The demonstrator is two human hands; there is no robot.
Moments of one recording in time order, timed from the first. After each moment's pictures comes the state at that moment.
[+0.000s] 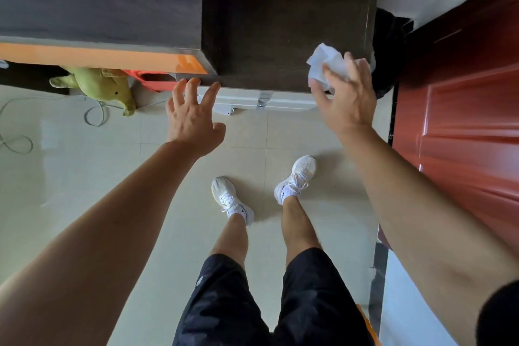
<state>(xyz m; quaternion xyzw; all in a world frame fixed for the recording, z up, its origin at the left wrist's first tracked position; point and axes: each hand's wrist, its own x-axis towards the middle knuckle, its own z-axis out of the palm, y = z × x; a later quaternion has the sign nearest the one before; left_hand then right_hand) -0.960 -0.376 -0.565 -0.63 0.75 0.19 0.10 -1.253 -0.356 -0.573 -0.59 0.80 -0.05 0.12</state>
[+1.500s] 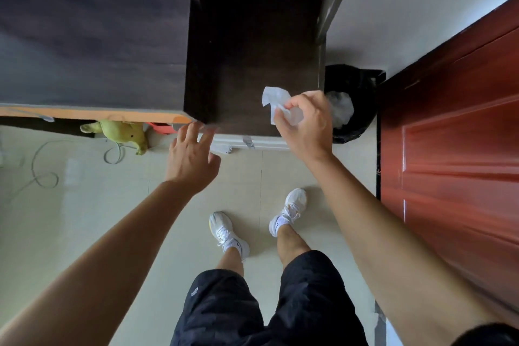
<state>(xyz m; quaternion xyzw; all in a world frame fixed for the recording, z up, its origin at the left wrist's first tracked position) -1.015 -0.364 -0.469 -0.62 0.77 0.17 0.06 -1.260 -0.371 -0.485 -0.54 0.73 -0.36 0.22</state>
